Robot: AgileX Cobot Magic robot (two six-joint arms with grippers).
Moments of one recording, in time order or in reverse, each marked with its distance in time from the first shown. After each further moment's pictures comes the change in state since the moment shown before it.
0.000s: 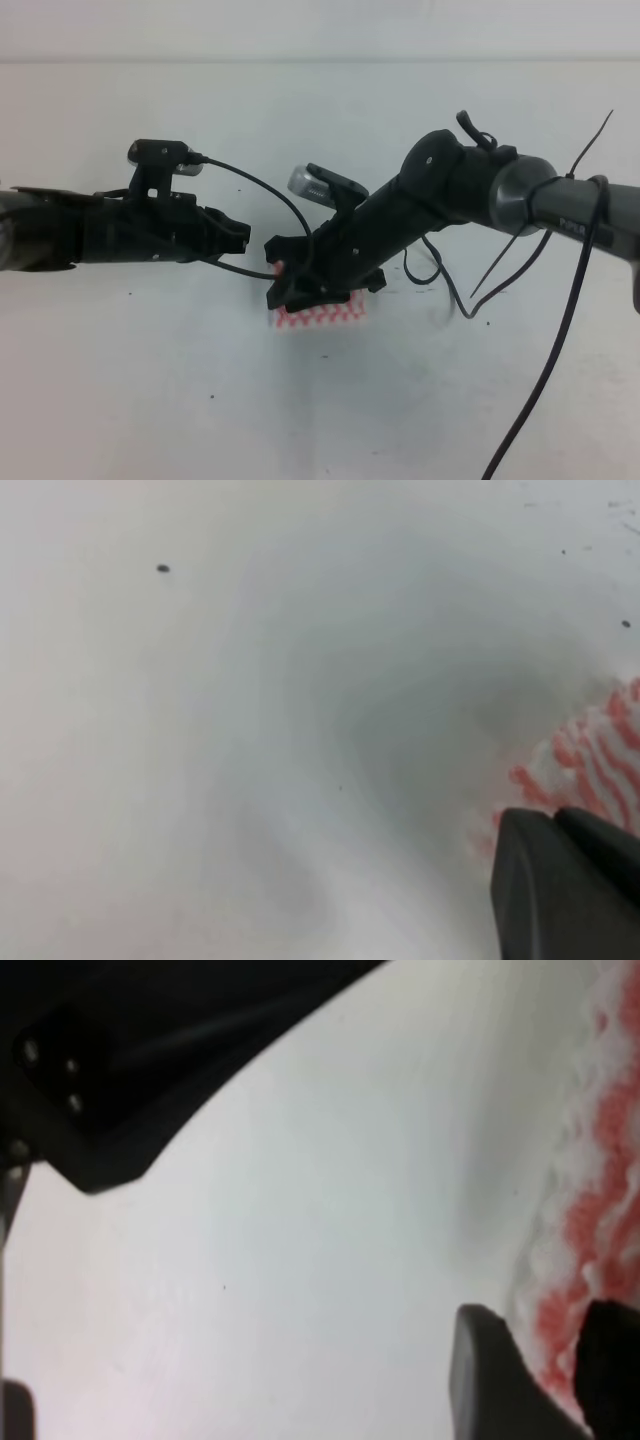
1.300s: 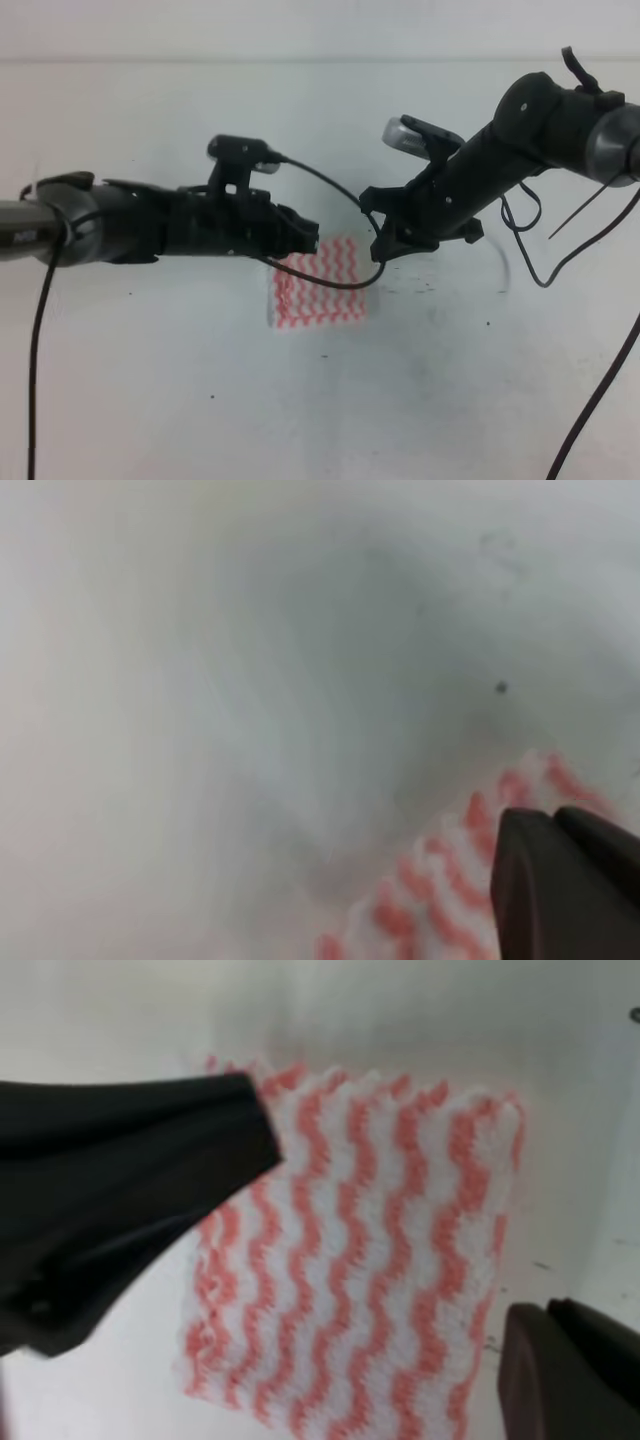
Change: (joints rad) left arm -0.153 0.071 -0.104 -0.016 -0.070 -0.024; right arm -0.185 -0.080 0.000 -0.223 0.060 0.086
